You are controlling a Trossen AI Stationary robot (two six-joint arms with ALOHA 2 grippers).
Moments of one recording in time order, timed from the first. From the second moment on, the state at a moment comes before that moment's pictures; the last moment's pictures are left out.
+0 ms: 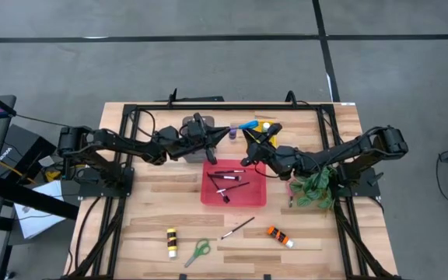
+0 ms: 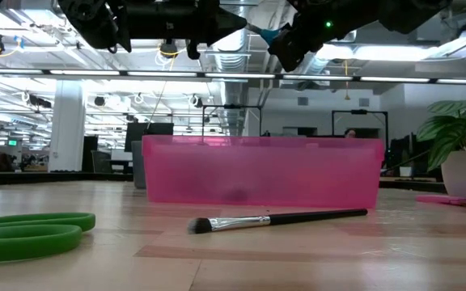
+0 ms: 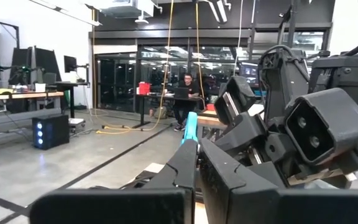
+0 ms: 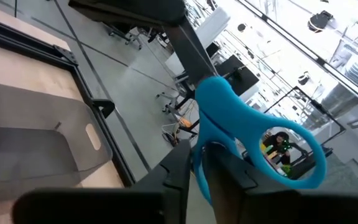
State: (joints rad) left arm 0.12 1.51 0.74 1.01 -0.23 -0.01; right arm 0.12 1.49 0.77 0.74 0.97 -0.76
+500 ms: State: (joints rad) left arm 0.14 1.52 0.74 1.02 -0.36 0.02; right arm 0.15 1.49 0.78 0.74 0.95 -0.76
